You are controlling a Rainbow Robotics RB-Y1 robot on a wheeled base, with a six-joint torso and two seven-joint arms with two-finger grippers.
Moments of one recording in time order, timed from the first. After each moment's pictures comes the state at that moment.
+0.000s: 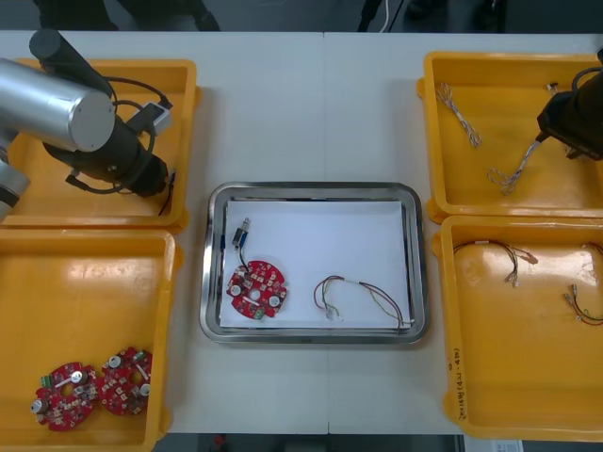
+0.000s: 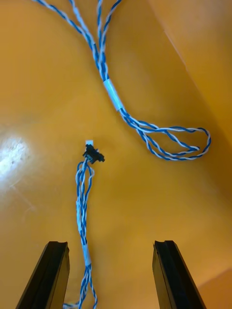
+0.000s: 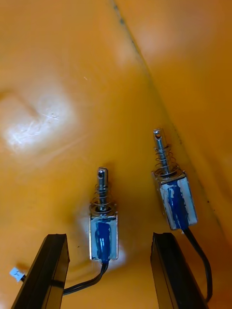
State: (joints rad) right arm -0.98 -0.62 -0.17 -0.85 -0.36 1.41 1.10; left arm -0.73 0.67 -0.30 -1.37 0.68 1.38 -1.71
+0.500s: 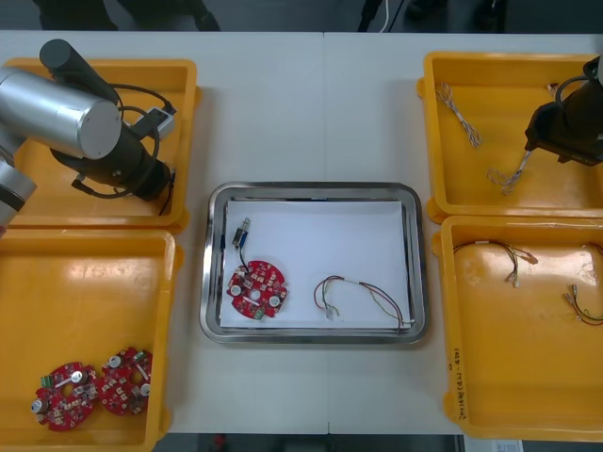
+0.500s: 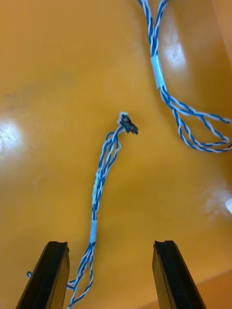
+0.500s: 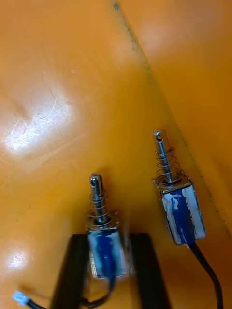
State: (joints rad) right arm -0.86 -0.57 -0.18 -1.07 -0.35 1.46 1.22; left arm -0.73 0.67 -0.33 -1.34 0.68 1.33 -1.71
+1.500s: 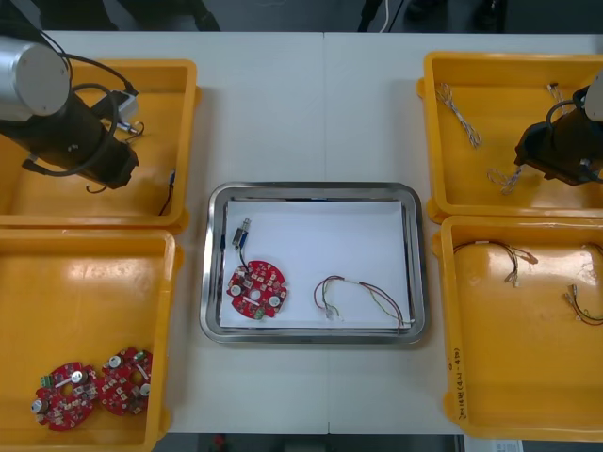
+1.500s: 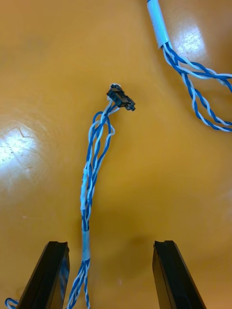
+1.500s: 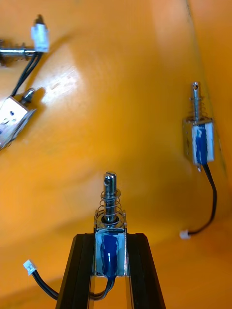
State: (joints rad) right arm -0.79 -0.51 -0.26 -1.06 -0.31 1.36 1.22; left arm -0.73 0.67 -0.11 -1.41 0.68 1.62 -1.71
